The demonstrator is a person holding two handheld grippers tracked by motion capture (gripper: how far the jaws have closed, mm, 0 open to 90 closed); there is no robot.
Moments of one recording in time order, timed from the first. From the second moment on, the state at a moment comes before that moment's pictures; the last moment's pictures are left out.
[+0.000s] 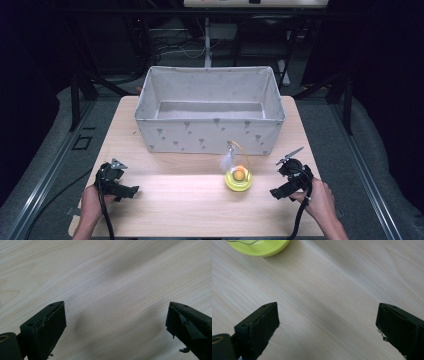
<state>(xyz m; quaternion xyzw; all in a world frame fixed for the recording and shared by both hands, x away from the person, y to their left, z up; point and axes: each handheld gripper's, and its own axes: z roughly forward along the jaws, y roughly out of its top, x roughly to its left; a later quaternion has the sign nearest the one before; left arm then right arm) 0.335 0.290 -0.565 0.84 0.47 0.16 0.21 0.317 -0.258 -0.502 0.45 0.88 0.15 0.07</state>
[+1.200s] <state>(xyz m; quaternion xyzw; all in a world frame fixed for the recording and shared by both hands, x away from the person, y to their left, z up) 0.334 0.284 -0.566 0.85 0.46 0.15 0.21 0.310 -0.202 -0.444 0.36 0.92 0.14 0.08</state>
